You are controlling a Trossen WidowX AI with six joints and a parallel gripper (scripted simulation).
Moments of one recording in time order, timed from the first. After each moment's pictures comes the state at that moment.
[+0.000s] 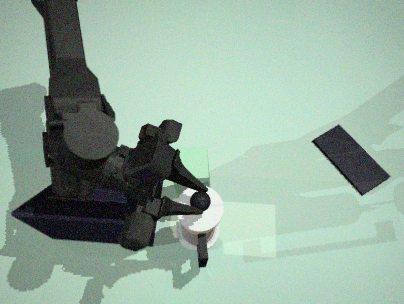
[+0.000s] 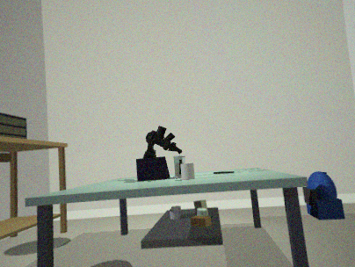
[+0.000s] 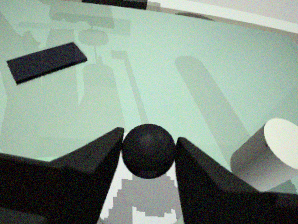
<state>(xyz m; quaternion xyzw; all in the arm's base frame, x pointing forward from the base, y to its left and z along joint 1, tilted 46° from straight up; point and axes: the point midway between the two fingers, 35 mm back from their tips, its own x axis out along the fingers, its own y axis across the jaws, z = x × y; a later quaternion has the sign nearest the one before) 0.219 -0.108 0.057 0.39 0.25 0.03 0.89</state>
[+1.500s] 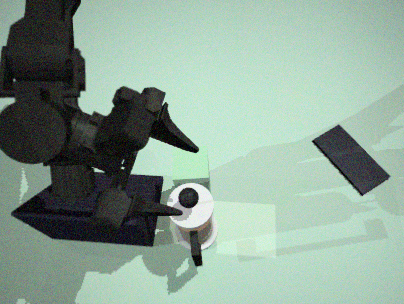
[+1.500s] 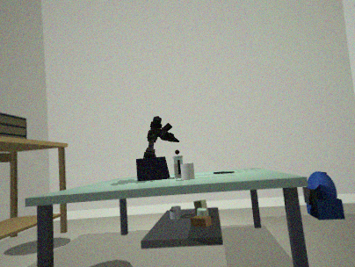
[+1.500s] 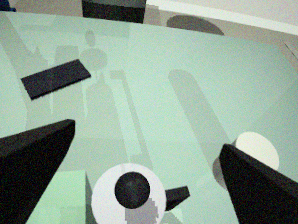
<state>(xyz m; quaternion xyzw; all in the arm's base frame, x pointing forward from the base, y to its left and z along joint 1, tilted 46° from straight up) 0.201 -0.156 0.108 0.39 0.26 0.03 0.89</state>
